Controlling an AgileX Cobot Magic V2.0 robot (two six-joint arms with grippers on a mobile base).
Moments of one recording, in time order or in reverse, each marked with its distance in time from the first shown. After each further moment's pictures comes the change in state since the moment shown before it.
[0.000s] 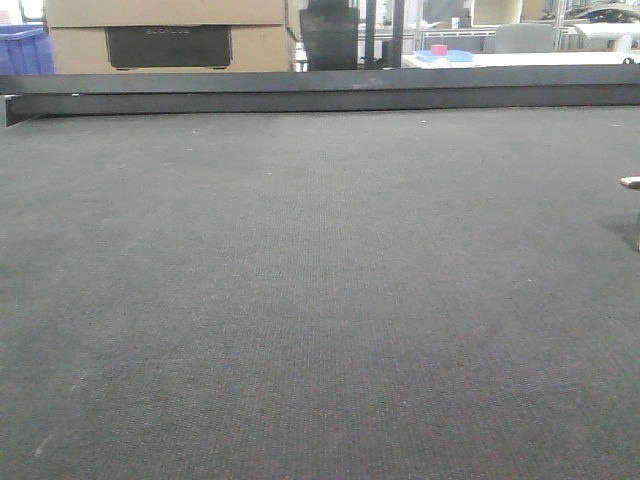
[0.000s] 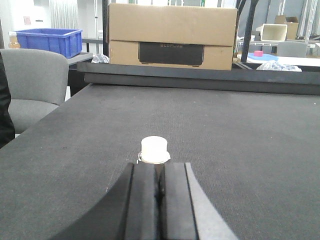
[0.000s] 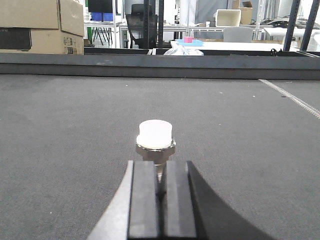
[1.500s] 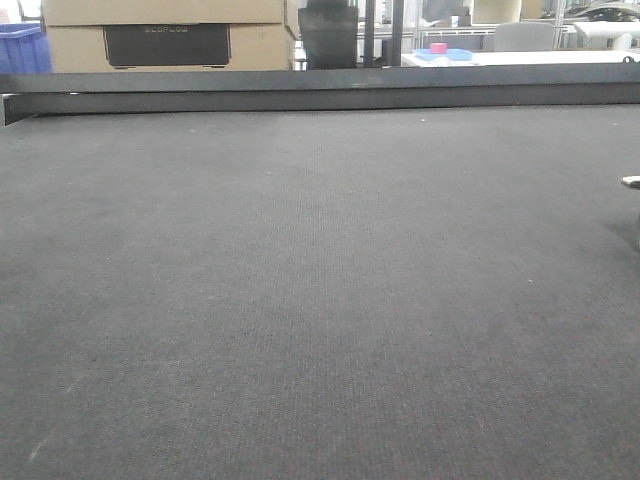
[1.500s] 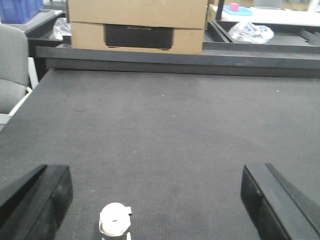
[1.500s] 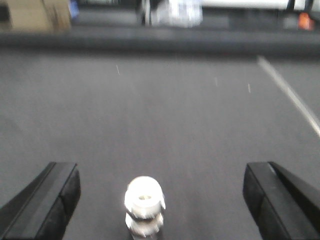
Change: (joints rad) left arm -0.081 0.557 -0.734 -0.014 0.408 0.000; right arm 0.000 0.682 -0.764 -0.034 0.404 -0.002
